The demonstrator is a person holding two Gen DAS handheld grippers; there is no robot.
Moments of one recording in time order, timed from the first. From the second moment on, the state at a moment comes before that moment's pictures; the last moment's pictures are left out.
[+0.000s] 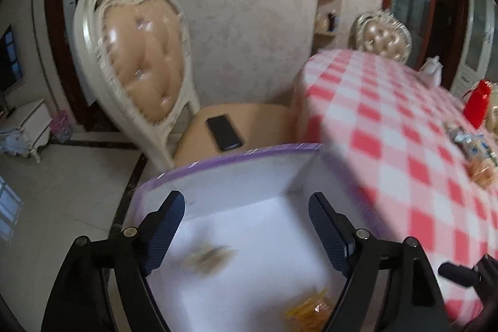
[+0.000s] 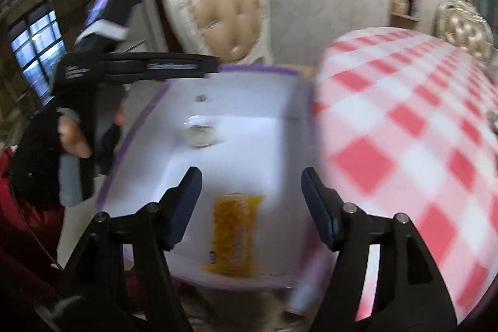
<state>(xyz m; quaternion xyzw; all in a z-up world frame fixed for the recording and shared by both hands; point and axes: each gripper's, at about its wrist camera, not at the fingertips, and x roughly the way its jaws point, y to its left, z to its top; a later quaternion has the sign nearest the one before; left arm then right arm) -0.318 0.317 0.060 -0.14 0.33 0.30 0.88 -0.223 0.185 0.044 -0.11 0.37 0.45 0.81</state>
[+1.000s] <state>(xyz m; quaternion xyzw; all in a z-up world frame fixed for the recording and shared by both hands) 0.054 -0.025 0.063 0.11 0.35 -0.30 0.88 0.042 -0.246 0.043 0.35 0.37 0.07 0.86</state>
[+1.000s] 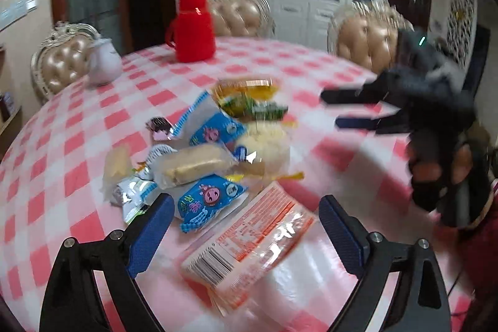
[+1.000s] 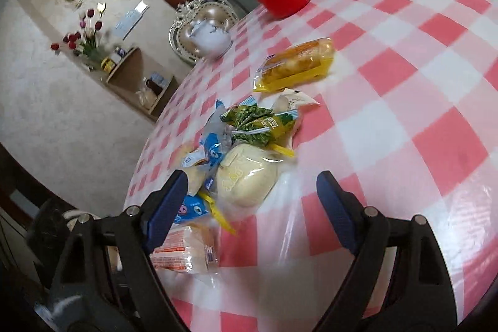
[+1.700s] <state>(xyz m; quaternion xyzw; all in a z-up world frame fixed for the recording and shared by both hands) 0.048 -0.061 0.008 0.10 0.45 -0.33 0.83 0.041 -0.215 0.045 0.24 0.38 0.04 0.89</state>
